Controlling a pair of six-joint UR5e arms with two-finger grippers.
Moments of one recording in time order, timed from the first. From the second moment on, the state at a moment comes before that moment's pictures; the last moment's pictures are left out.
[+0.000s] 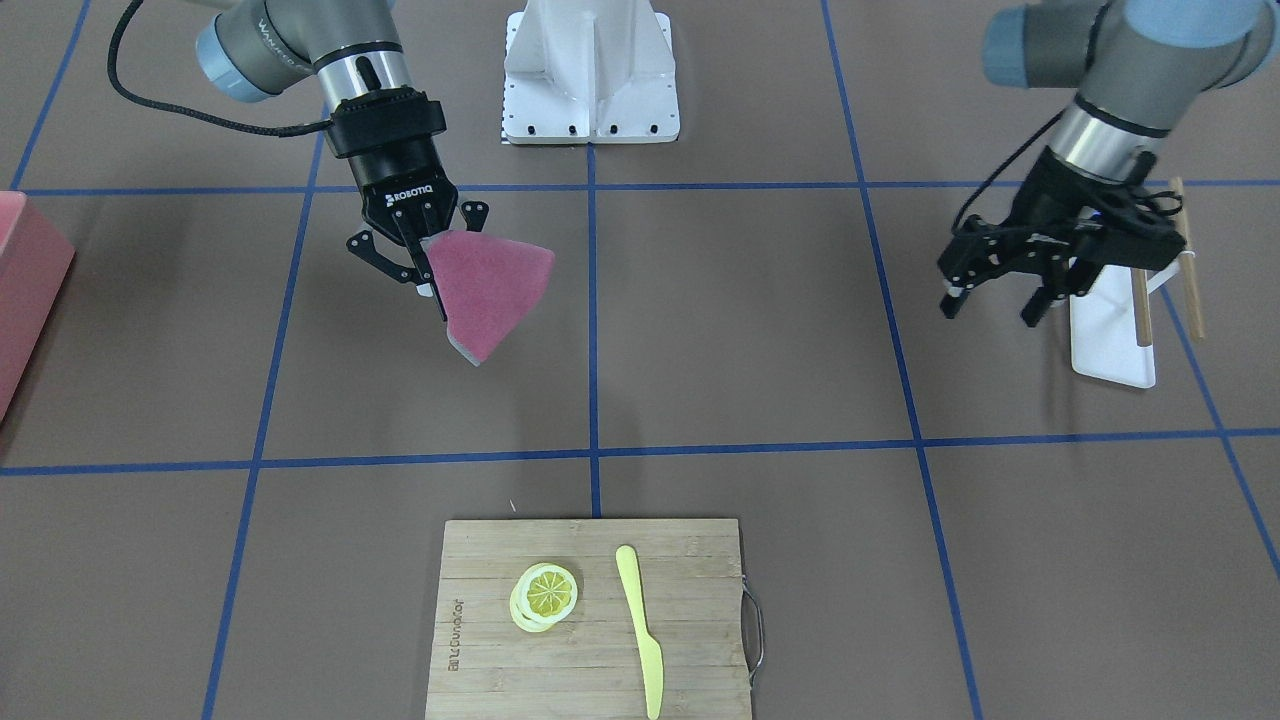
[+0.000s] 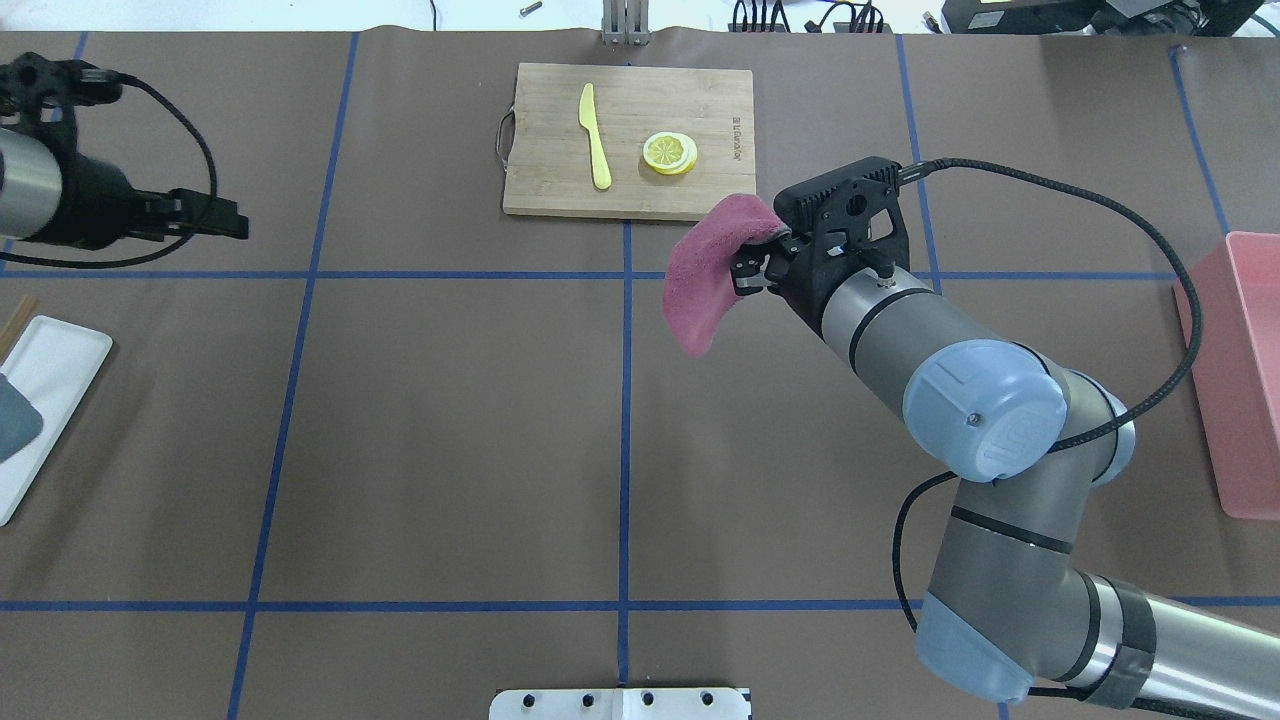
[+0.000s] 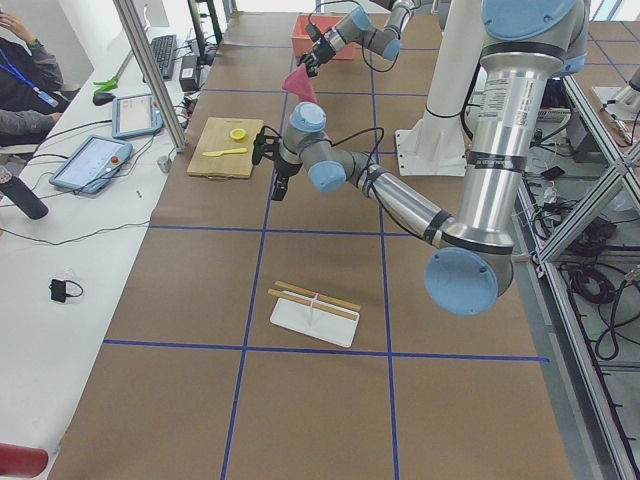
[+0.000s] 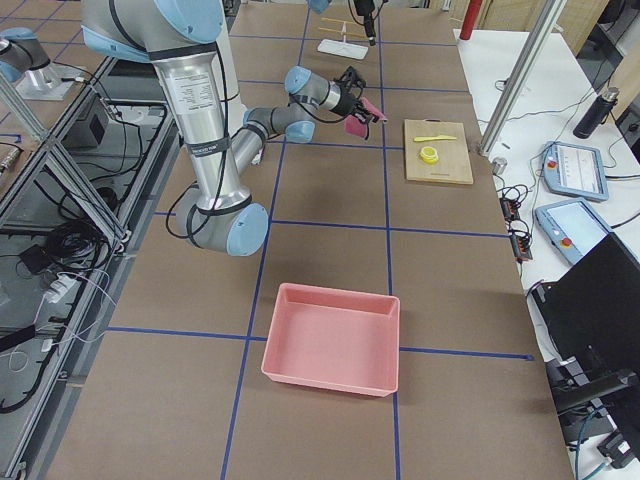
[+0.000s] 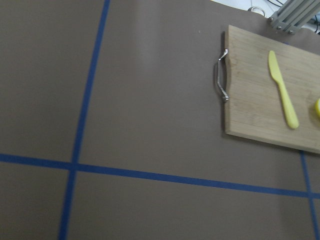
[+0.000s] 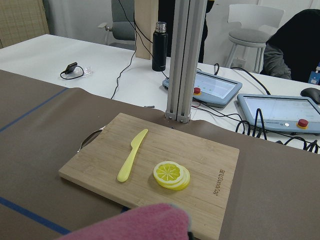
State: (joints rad) left arm -1.02 -1.68 -1.93 -2.01 -2.03 -0.85; right arm 0.47 -1.20 1.94 -0.99 1.13 0.79
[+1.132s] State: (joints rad) left arm -1.69 -1.63 -1.55 -1.72 -2.27 0.18; right arm 0.54 -1.26 2.05 -1.53 1.34 0.94
